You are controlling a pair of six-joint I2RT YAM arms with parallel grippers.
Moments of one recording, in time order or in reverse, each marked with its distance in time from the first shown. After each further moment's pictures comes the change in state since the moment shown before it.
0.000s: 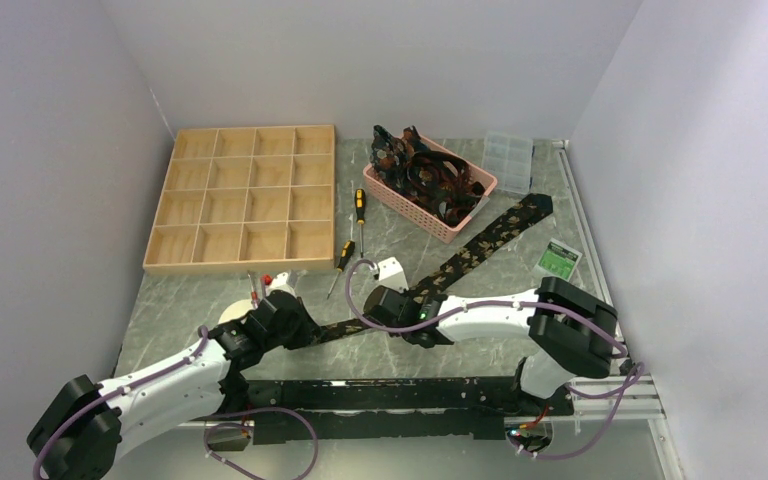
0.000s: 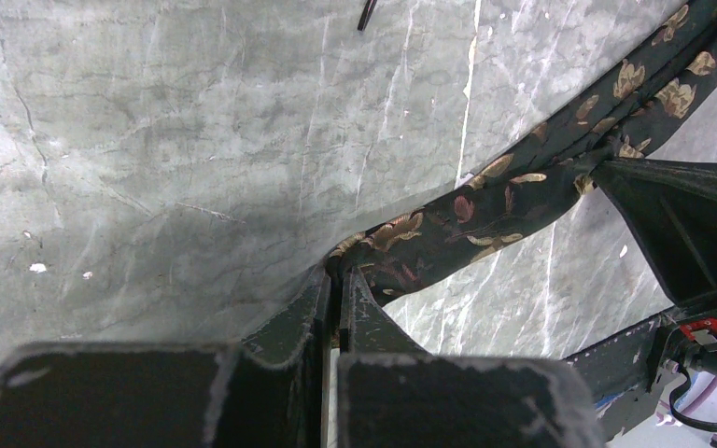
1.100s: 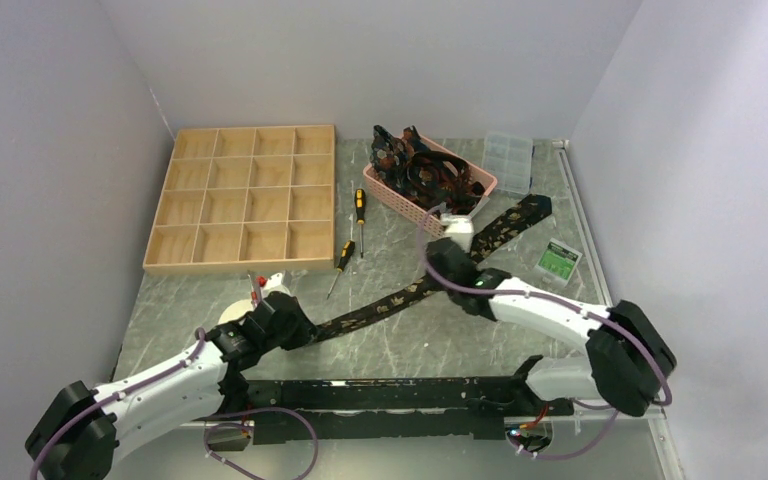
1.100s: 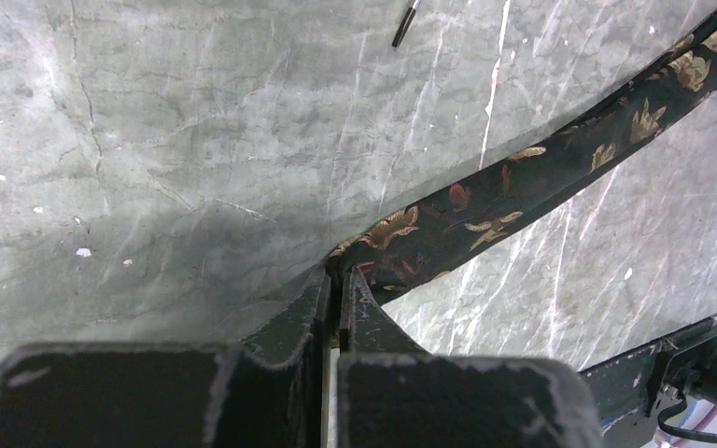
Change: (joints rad) left arm 0.000 -0.035 -0.001 -0.048 -0.051 -0.038; right arm -0.332 -0.267 -0.079 0.038 -0.004 -0.040
